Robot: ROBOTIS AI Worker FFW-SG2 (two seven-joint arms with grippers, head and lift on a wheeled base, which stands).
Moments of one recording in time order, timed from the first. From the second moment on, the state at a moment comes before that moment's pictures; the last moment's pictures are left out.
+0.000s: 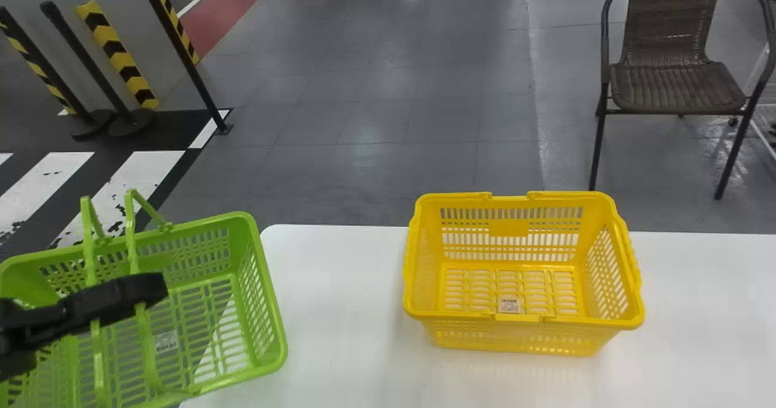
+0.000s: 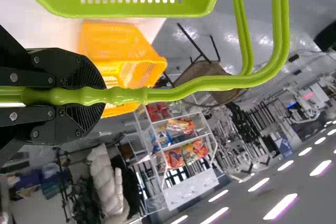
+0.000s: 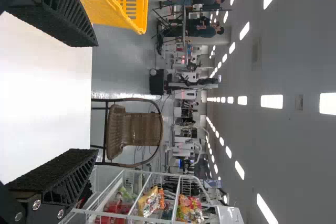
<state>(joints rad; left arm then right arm) 0.39 0.59 1.01 -1.83 1.09 1.57 -0.83 0.62 -0.24 -0.03 -1.32 -0.27 -0.85 0.11</state>
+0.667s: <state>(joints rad) 0.68 0.29 1.00 -2.33 1.19 1.57 -0.82 0.60 -0.24 -0.06 -1.32 -0.29 -0.84 0.12</state>
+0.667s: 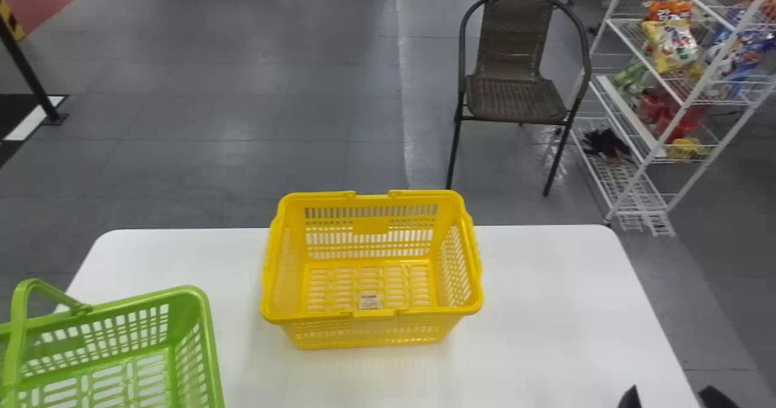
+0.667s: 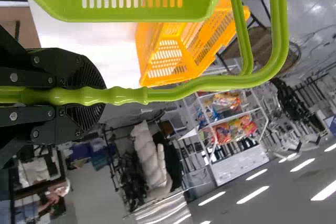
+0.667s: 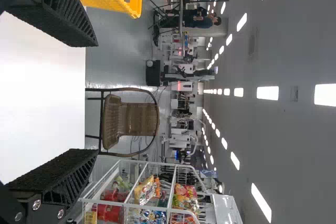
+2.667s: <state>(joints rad) 0.60 0.10 0.26 -2.42 1.25 1.57 -0.39 0.65 -0.23 -0.04 -1.35 -0.29 -1.04 0.16</state>
